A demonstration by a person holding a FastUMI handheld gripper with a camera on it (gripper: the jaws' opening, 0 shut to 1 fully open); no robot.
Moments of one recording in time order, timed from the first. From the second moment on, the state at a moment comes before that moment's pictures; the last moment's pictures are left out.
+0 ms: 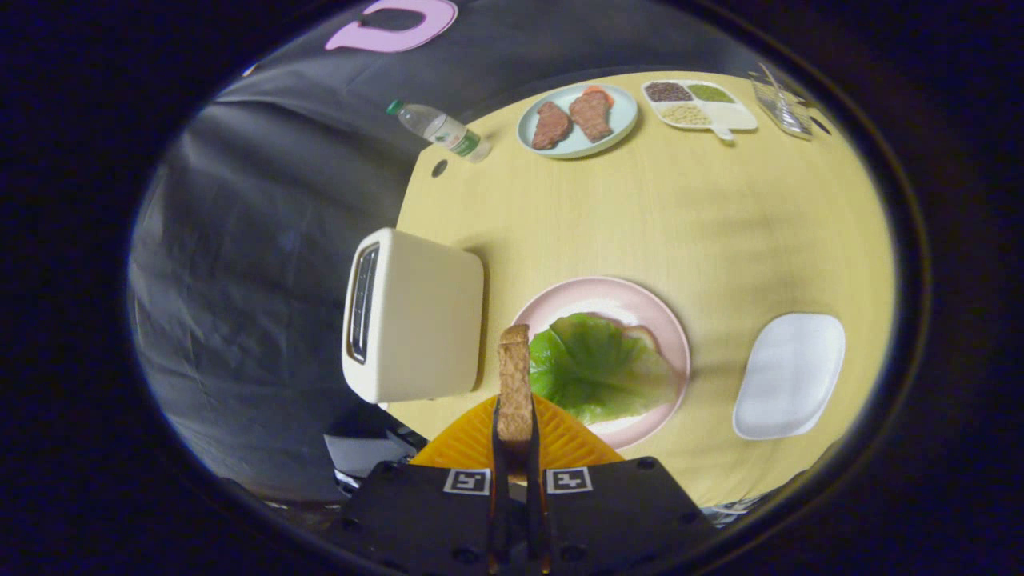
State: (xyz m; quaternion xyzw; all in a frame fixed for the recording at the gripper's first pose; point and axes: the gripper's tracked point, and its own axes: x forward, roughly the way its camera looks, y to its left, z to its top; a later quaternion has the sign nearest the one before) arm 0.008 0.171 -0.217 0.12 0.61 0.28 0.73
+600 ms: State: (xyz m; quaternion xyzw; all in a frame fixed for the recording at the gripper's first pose) arm 0.028 0.139 -0.289 -0.01 0.61 0.24 0.75
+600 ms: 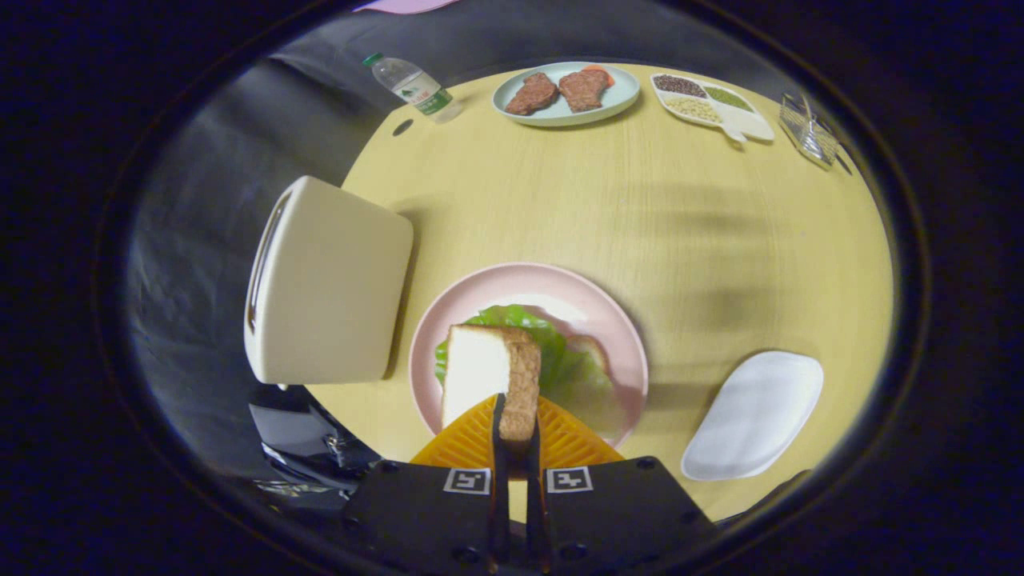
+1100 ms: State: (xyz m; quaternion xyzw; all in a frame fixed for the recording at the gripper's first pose) arm 0.040 0.118 -0.307 -0.13 0.55 0.24 0.79
